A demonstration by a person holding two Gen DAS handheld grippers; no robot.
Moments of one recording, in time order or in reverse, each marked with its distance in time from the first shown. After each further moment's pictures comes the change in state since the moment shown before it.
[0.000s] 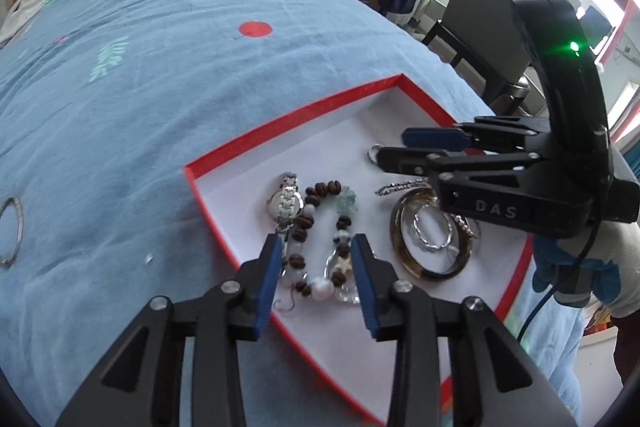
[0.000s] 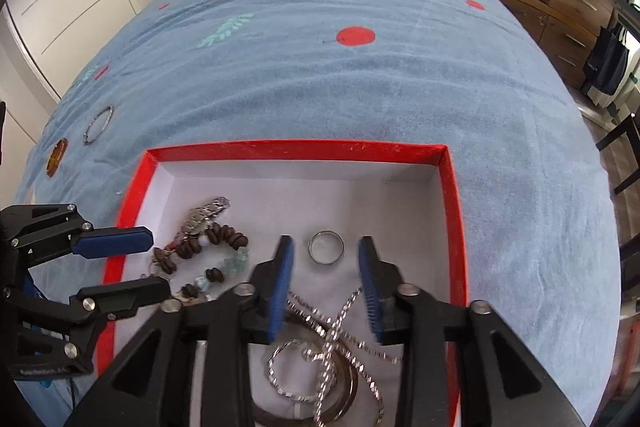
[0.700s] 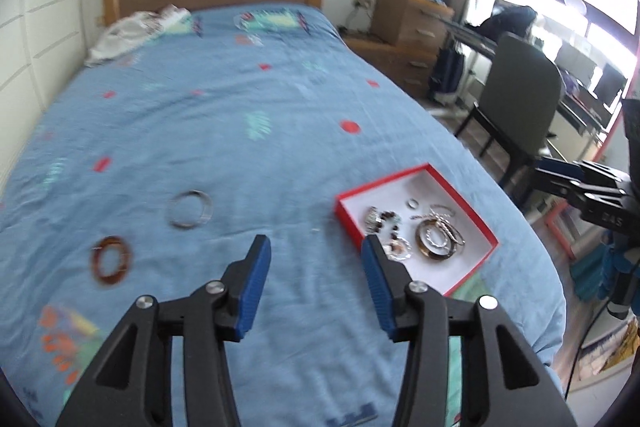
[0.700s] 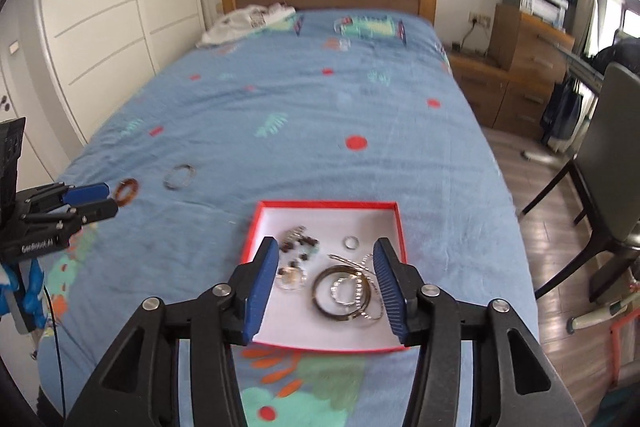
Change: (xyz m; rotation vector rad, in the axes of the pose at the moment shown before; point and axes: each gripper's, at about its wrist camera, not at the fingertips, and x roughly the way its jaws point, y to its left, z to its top) left arm -0.239 0.035 -0.067 -0.115 -0.286 0.210; right arm -0.223 0.073 -0.046 -0.020 -0.268 -0.073
